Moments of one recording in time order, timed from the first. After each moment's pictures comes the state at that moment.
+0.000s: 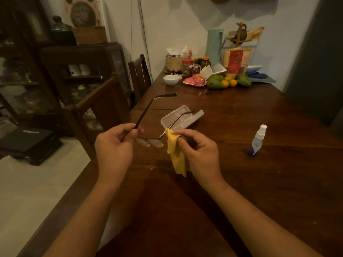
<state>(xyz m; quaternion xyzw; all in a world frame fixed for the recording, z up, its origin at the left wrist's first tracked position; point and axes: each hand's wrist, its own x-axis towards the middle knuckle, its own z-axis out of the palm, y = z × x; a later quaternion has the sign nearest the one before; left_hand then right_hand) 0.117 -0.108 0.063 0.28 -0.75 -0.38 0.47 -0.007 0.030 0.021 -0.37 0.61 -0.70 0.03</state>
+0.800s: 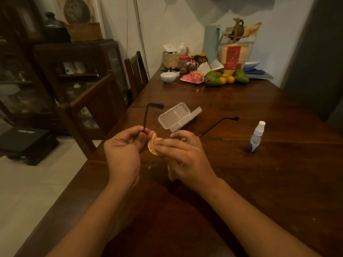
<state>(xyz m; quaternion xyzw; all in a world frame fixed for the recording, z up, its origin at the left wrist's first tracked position) 0.100 -0.087 0.049 0.22 -0.59 -0.61 0.48 -0.010 0.024 0.001 -0.59 0.68 -0.39 -0.22</state>
